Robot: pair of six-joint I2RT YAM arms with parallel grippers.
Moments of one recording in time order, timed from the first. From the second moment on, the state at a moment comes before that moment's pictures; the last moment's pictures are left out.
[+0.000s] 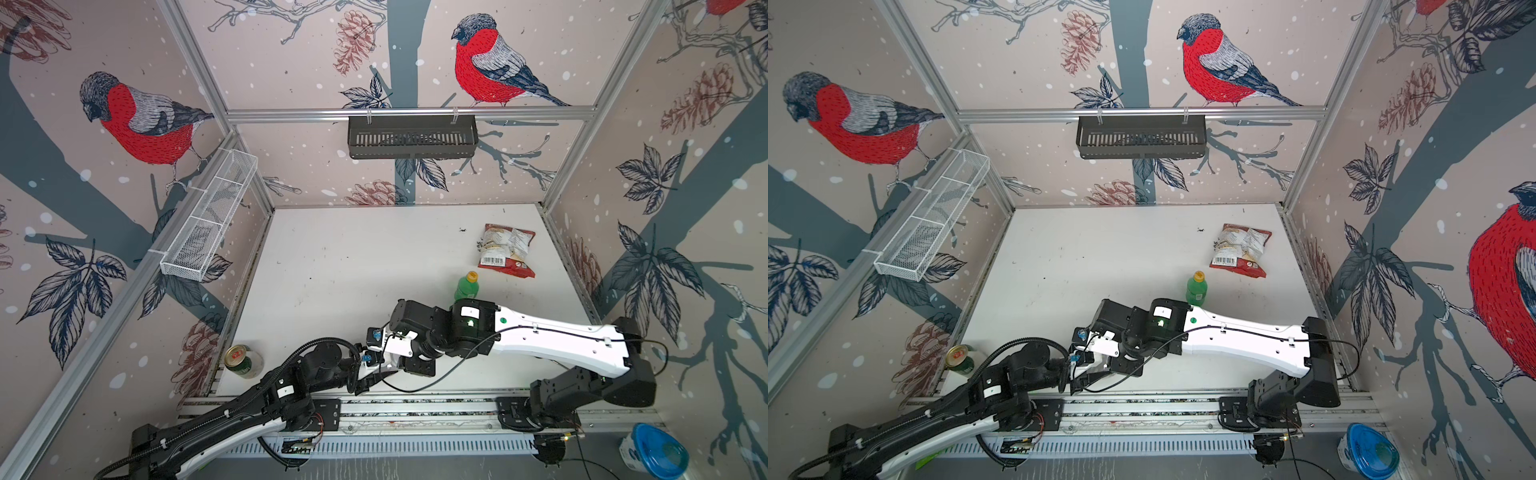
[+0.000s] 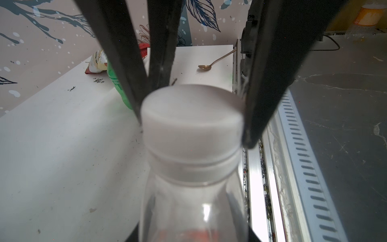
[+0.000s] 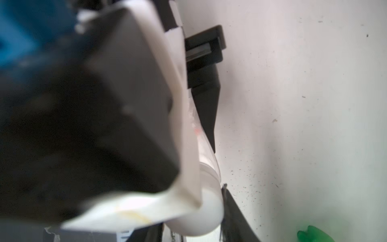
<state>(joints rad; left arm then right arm) -1.06 0.35 0.20 -0.22 0.22 0.27 1.33 1.51 1.46 -1.05 -0.05 -0.04</state>
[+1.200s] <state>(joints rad) -1.06 0.37 0.21 -0.17 0.23 0.27 1.33 1.25 1.31 -1.00 0.03 0.10</state>
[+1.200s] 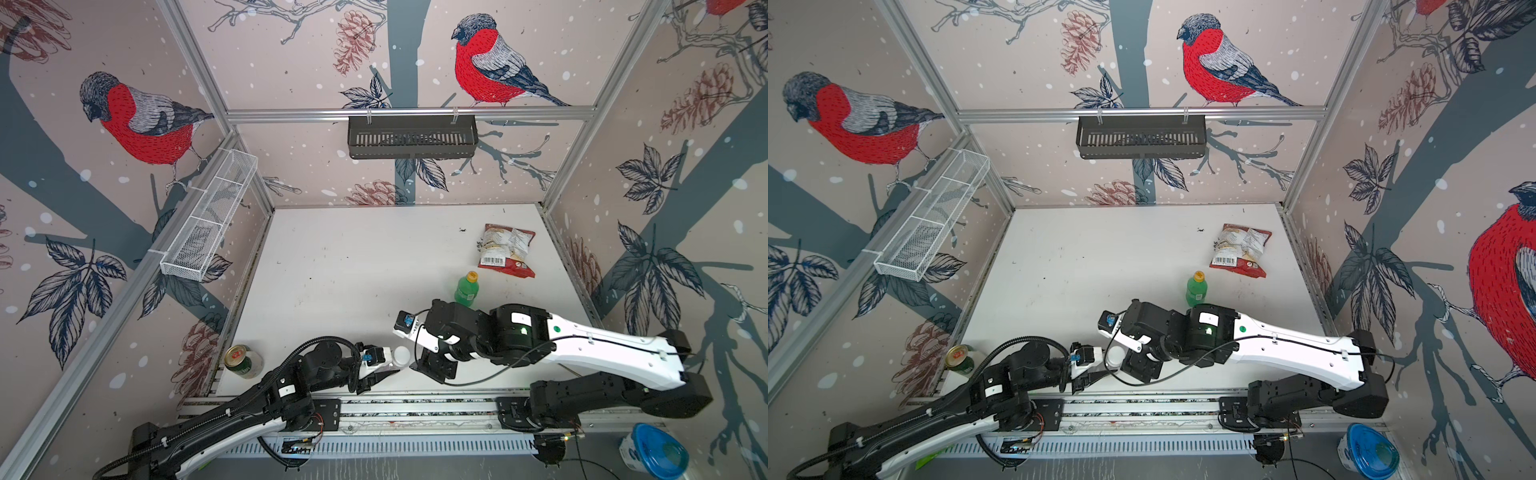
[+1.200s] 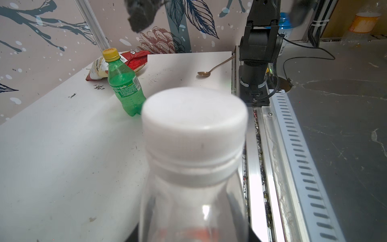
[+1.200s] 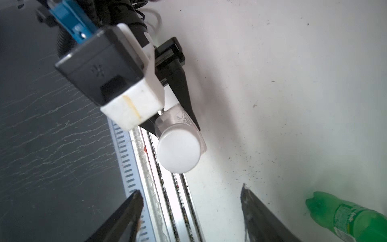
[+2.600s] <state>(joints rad) -1.06 0.42 0.21 -0.22 0.12 0.27 1.28 1.53 1.39 -0.97 -0.05 0.33</state>
